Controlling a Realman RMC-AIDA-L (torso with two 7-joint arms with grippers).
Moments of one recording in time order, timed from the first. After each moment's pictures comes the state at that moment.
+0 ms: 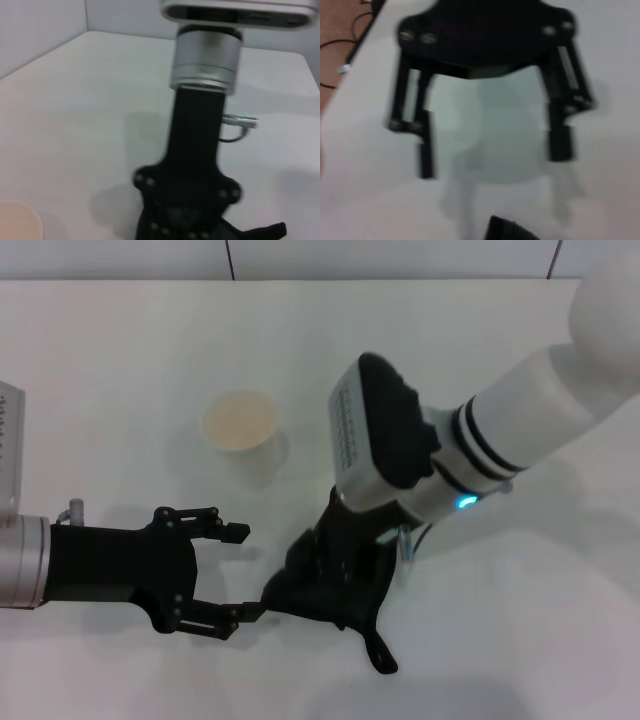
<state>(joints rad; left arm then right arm) -0.27 -2.08 1.15 1.09 1.96 1.60 -1.40 0.85 2.02 -1.96 -0.88 -1.89 -1.02 1.88</state>
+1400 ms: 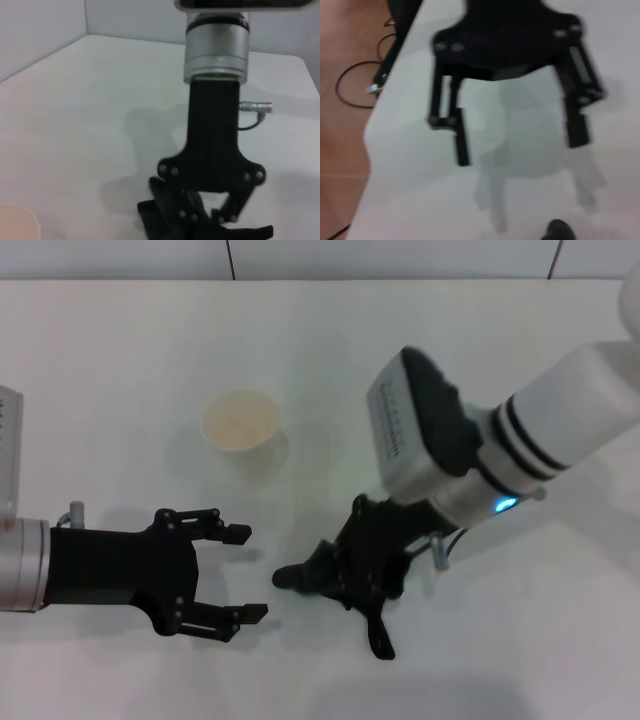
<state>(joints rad) -0.26 -2.08 1.15 1.09 1.95 1.60 -1.39 0.79 2.02 -1.84 -0.91 -1.89 -1.18 1.82</state>
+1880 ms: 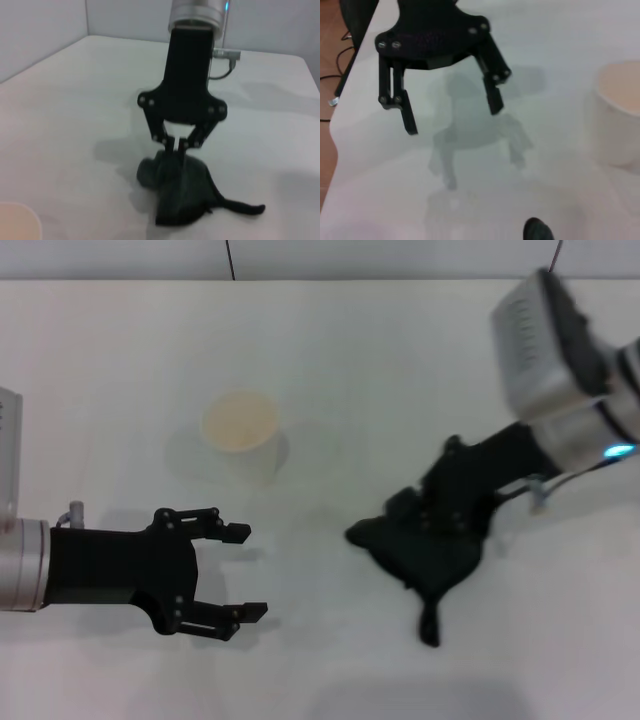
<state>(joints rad) -0.26 -2.08 1.15 1.09 1.95 1.60 -1.38 0.68 2.00 -1.46 -1.03 -2.09 -1.40 1.78</state>
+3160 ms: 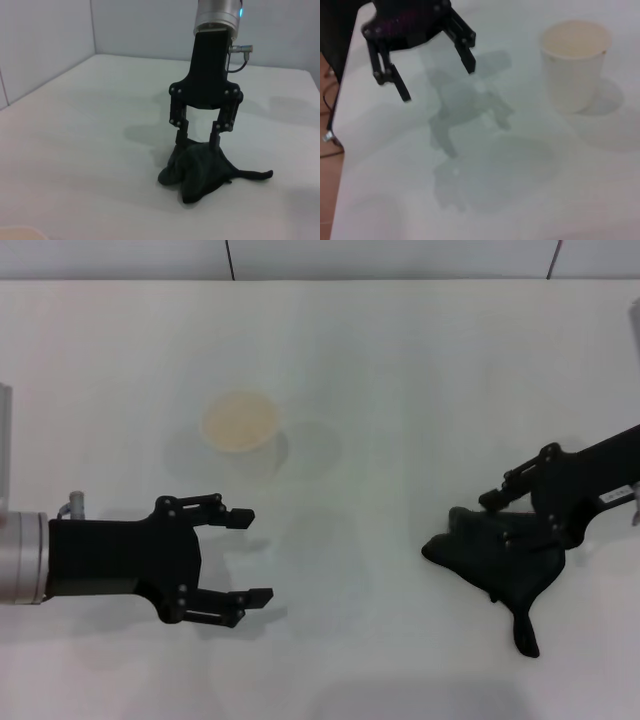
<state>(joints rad) -0.25 -2.08 1.15 1.08 1.90 1.59 -1.35 0.59 2.00 -1.11 -1.01 -2.20 -1.62 1.68</state>
